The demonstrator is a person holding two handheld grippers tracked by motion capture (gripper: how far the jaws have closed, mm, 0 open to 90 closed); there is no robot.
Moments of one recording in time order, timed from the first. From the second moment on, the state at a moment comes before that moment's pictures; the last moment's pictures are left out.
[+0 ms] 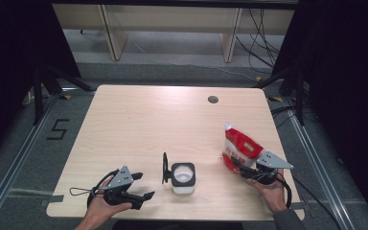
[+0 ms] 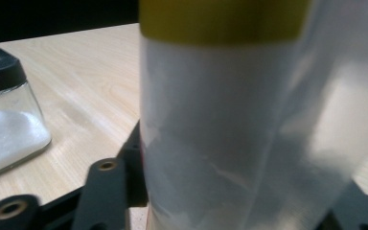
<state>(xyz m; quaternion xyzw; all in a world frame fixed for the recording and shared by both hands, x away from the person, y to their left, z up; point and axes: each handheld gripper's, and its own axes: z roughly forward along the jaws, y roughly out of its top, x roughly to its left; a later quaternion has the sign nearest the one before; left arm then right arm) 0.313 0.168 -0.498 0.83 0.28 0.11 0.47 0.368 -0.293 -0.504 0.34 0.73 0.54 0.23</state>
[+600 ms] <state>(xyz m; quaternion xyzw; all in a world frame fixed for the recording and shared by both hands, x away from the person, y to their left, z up) 0.312 0.166 -0.498 0.82 0.30 0.11 0.47 0.338 -0.305 -0.490 0.37 0.71 0.53 0.27</state>
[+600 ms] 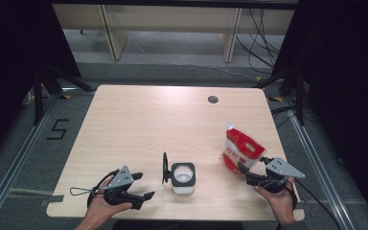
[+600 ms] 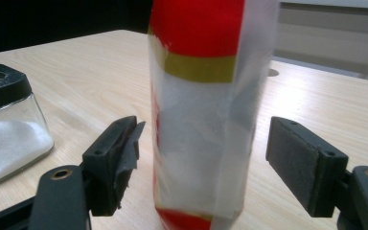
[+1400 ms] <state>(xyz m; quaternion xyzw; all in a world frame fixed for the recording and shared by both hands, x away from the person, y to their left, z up) 0.313 0.168 -0.498 0.82 0.30 0.11 0.47 0.302 -0.308 -0.478 0.40 0.72 0.49 0.28</state>
